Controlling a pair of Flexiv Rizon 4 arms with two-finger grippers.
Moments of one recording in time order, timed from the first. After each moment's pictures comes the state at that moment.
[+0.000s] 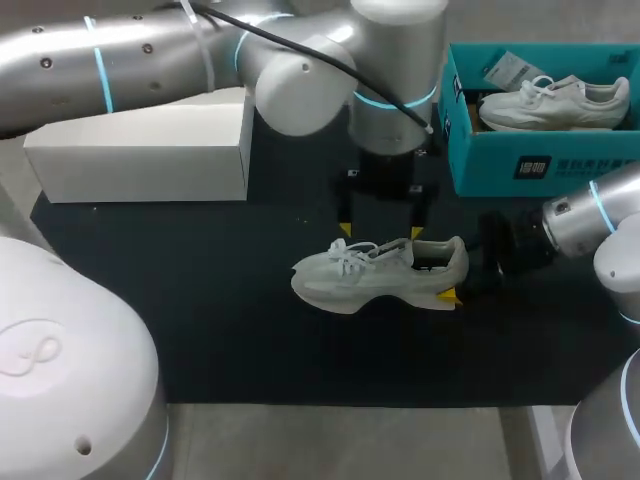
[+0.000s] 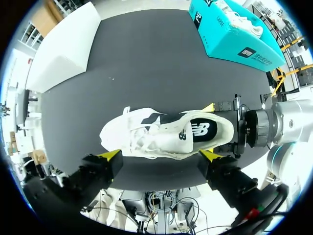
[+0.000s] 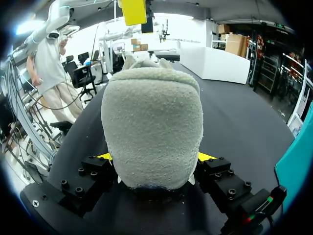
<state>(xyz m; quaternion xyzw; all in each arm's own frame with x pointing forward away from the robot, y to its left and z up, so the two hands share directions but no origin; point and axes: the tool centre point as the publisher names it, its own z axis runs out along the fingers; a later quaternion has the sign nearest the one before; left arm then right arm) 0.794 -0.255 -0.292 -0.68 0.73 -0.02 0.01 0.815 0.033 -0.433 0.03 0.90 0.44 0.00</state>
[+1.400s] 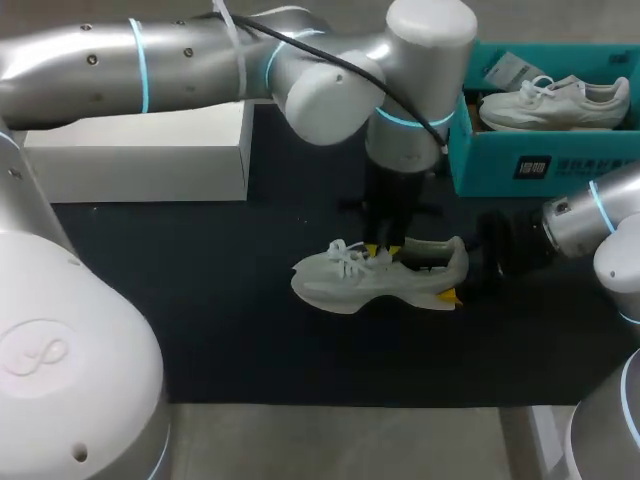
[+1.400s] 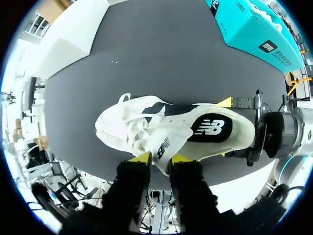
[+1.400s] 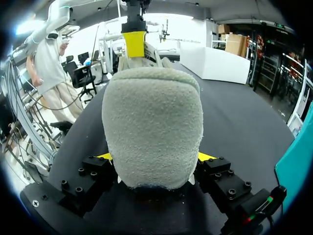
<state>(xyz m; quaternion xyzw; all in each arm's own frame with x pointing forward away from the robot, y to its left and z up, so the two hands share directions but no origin) 0.783 -0.252 -0.325 -0.71 0.71 0.05 0.00 0.815 0.033 -0.433 0.03 0.90 0.44 0.00</state>
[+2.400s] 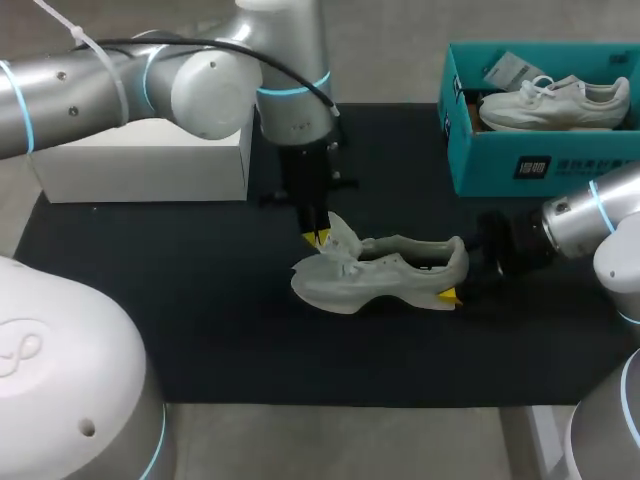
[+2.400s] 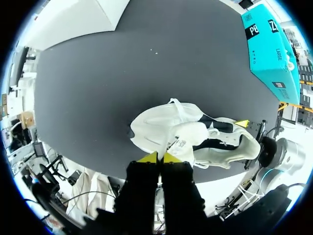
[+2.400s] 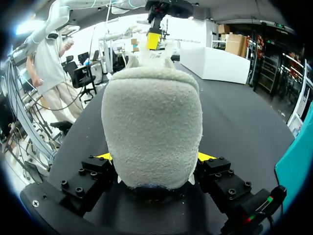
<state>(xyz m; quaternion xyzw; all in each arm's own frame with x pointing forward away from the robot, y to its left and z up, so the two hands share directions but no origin) 0.805 -0.156 -0.323 -0.77 0.63 0.03 -0.10 0.816 0.033 -0.433 0.03 0.90 0.44 0.00</state>
